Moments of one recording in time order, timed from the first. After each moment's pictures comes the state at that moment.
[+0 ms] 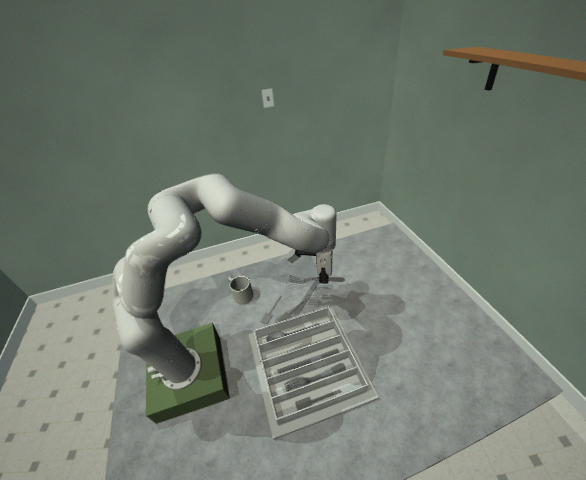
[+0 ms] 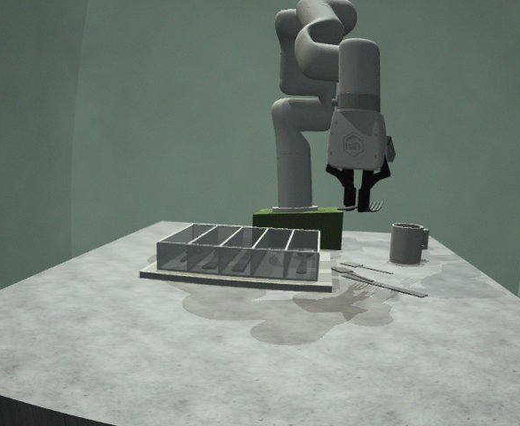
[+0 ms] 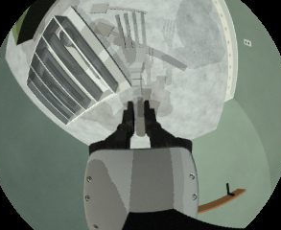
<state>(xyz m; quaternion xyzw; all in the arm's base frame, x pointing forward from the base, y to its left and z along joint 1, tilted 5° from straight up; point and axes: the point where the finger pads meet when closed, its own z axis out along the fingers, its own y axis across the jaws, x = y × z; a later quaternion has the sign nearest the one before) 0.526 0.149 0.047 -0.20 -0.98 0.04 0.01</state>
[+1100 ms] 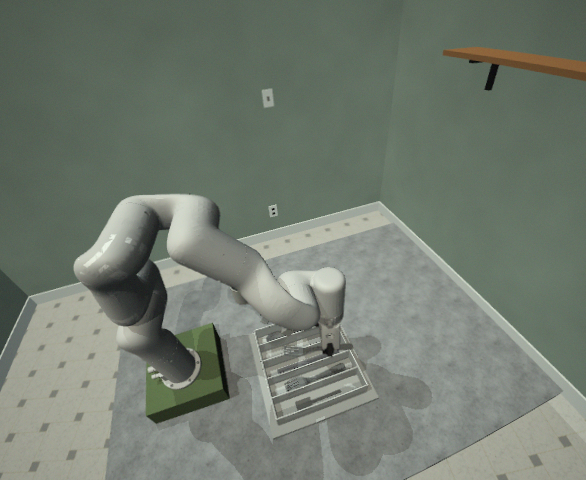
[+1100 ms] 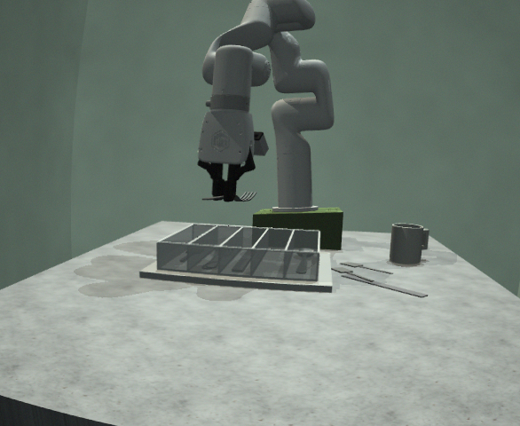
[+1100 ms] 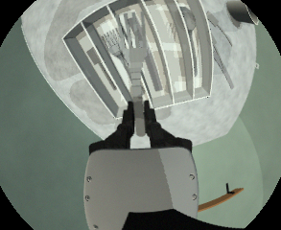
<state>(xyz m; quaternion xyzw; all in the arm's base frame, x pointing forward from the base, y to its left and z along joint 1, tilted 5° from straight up) 0.444 -0.099 0.067 -0.13 -0.99 0.06 0.02</state>
